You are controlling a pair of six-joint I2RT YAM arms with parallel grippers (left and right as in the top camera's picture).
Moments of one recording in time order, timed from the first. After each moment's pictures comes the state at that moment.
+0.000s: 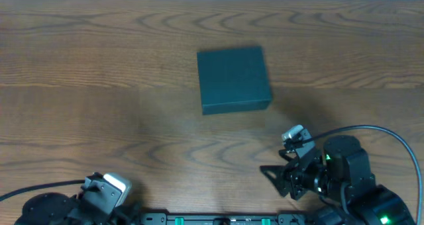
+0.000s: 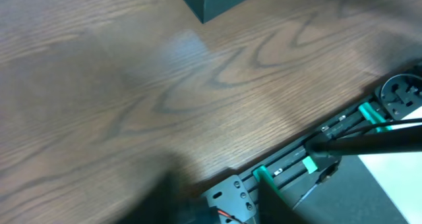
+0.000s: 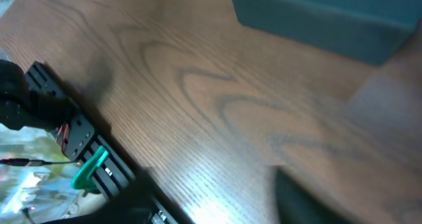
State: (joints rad) left arm -0.27 0.53 1.33 -1.68 0.23 0.17; right arm 0.43 0.61 0.77 -1.00 -0.42 0.10
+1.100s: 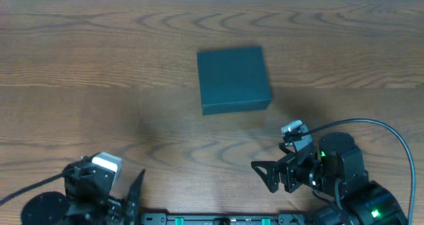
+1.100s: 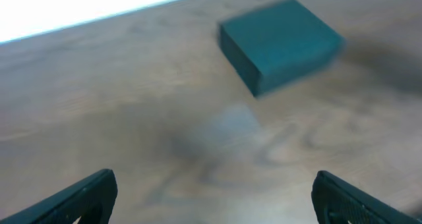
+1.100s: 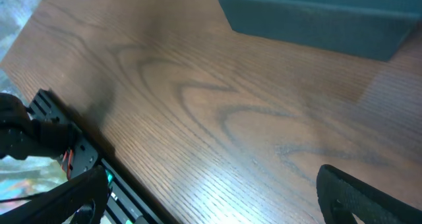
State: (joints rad) left arm -0.11 0.38 1.08 -1.26 0.17 0.17; right arm 0.43 0.62 0.71 -0.88 -0.42 0.20
